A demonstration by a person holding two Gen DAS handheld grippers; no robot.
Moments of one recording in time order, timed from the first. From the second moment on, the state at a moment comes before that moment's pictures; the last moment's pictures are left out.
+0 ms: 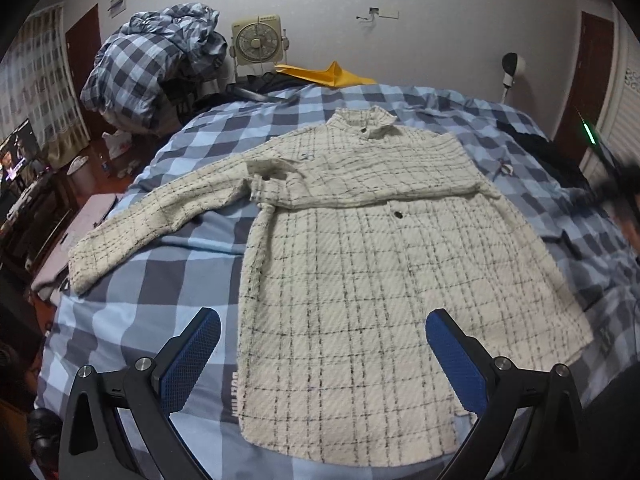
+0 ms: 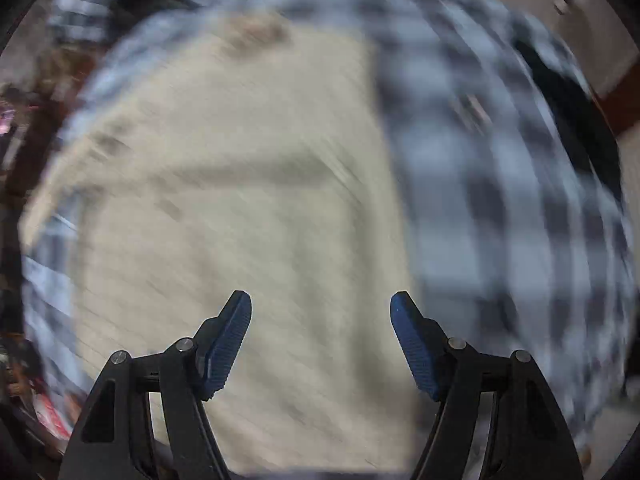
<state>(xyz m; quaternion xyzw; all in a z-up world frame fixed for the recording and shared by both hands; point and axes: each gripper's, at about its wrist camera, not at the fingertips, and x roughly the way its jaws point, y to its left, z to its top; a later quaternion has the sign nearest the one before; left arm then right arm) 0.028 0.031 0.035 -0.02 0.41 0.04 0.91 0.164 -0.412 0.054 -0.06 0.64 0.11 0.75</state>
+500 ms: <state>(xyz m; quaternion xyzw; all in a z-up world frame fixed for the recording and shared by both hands) 0.039 0.041 0.002 0.01 0.45 0.10 0.89 0.083 -0.476 -0.068 0.03 0.79 0.11 0.61</state>
